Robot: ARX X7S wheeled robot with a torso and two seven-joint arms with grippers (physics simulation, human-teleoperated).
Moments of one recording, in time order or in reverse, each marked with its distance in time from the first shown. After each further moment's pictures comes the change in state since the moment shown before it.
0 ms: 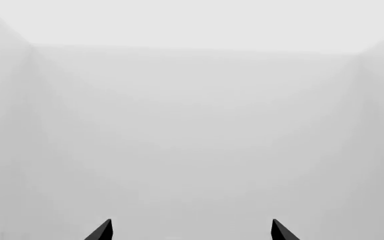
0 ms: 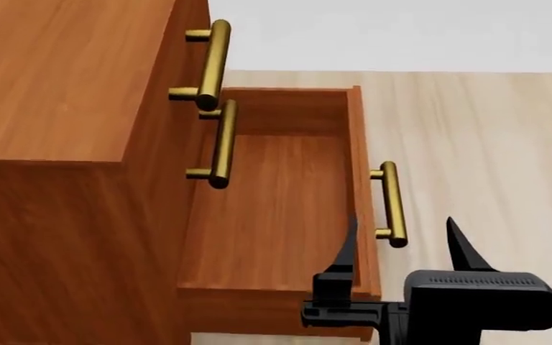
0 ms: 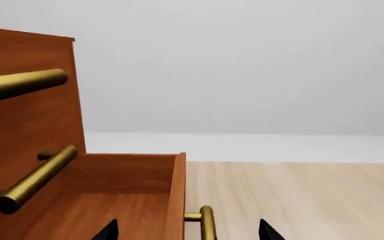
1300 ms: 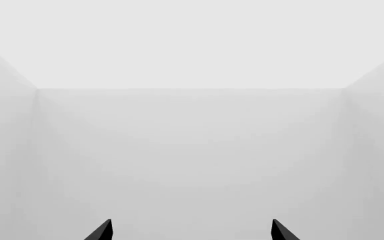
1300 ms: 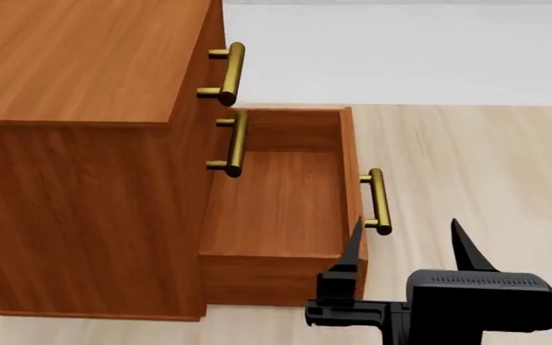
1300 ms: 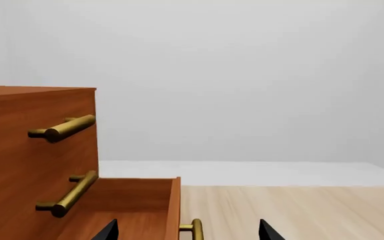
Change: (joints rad) left arm 0.004 0.027 -0.016 0.016 0.044 -0.021 0.054; right arm 0.000 -0.020 0.020 0.007 -0.027 0.013 -0.012
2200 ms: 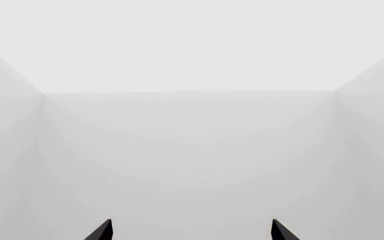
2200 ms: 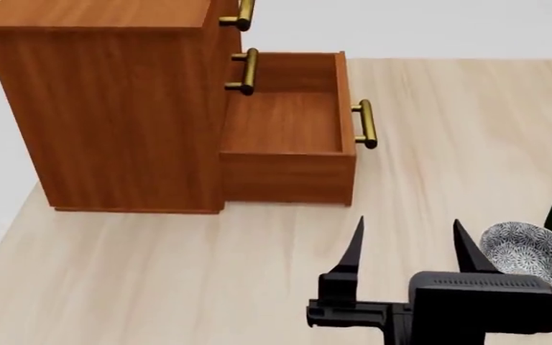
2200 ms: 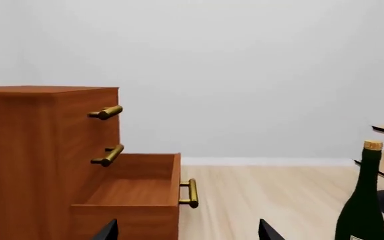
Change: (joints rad) left arm -0.006 0.024 -0.024 0.014 0.014 -0.046 0.035; right arm -0.009 -0.013 0.017 -0.011 -0.014 0.006 -0.015
